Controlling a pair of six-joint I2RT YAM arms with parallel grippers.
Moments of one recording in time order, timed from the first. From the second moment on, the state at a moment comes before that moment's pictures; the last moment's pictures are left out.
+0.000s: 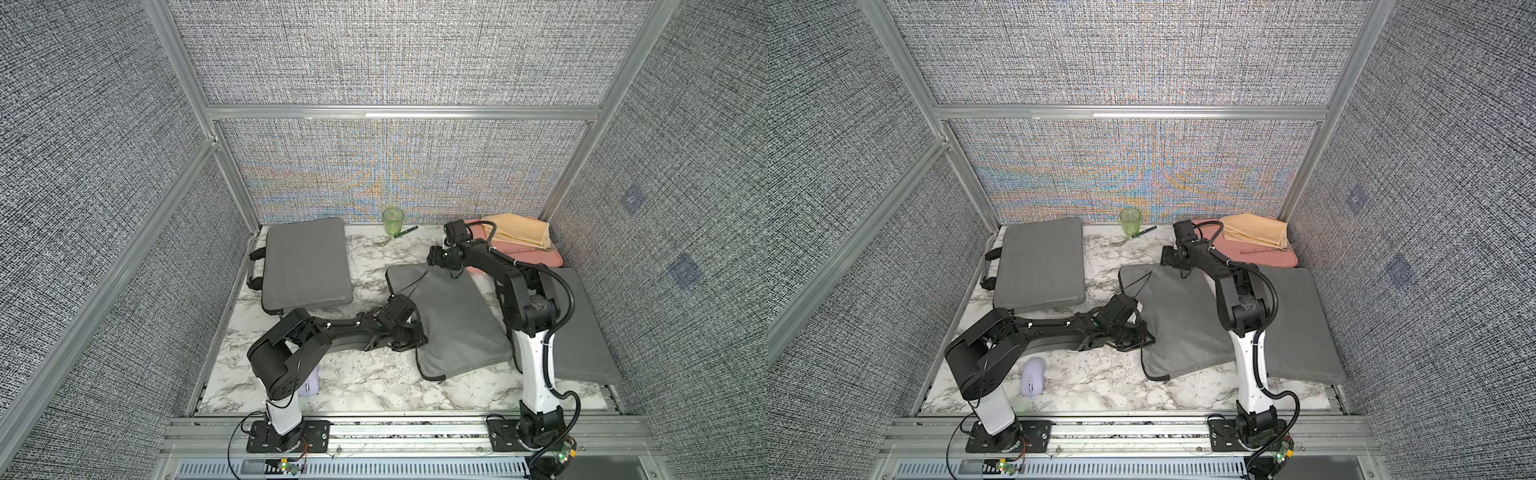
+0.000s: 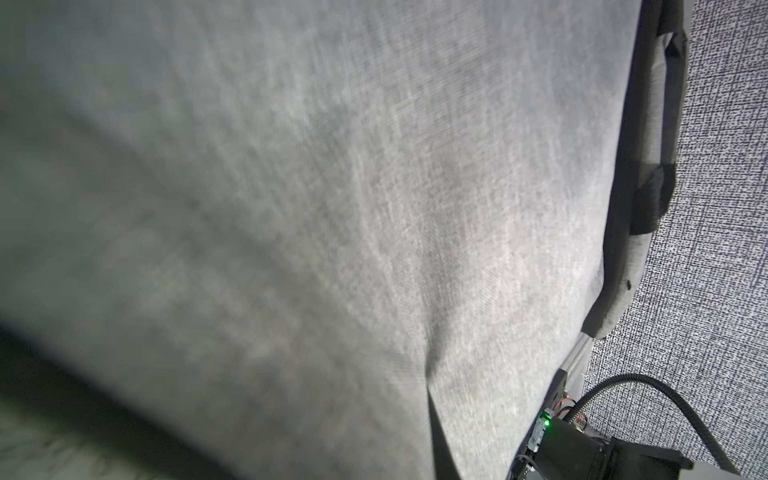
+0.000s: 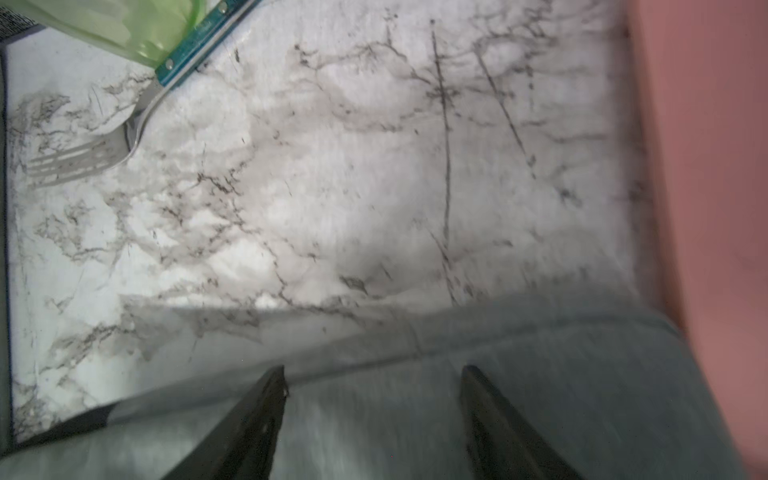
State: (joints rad) left arm -0.91 1.78 0.90 0.01 0.36 -1.01; right arm 0.29 2.20 1.67 -0.45 -0.08 0.40
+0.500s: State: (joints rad) left arm -0.91 1.70 0.89 -0.07 0.27 -0.97; right arm 0.26 2.05 1.43 -0.34 -0.04 0.50
